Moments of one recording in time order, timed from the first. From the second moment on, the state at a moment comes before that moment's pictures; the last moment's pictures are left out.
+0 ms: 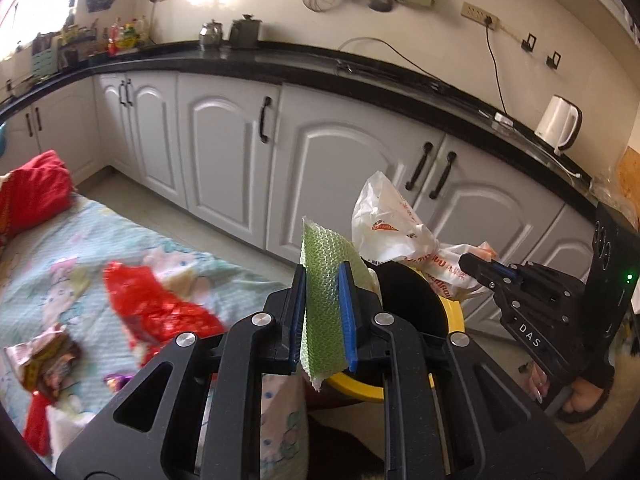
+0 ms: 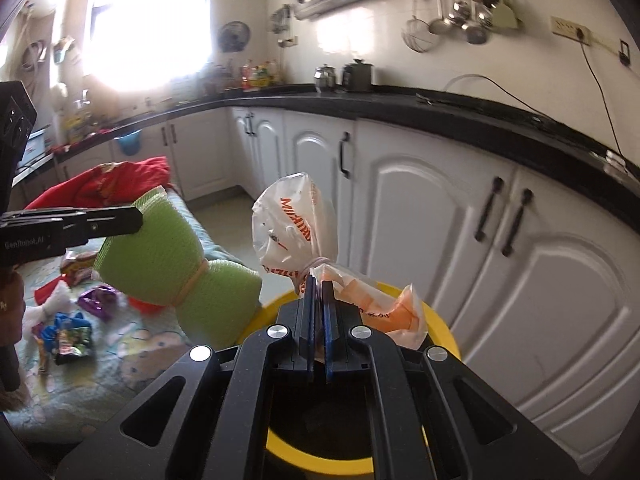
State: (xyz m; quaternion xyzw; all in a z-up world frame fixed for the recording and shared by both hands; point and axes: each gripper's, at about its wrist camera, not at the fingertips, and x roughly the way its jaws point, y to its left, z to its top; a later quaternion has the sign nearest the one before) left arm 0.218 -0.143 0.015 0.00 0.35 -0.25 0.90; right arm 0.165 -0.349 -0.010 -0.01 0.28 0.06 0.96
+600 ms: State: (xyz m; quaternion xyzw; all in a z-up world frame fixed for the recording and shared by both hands) left arm 0.247 -0.199 -0.060 0.02 0.41 -0.27 0.87; right arm 0.181 -0.405 -0.078 0.05 0.37 0.02 0.93
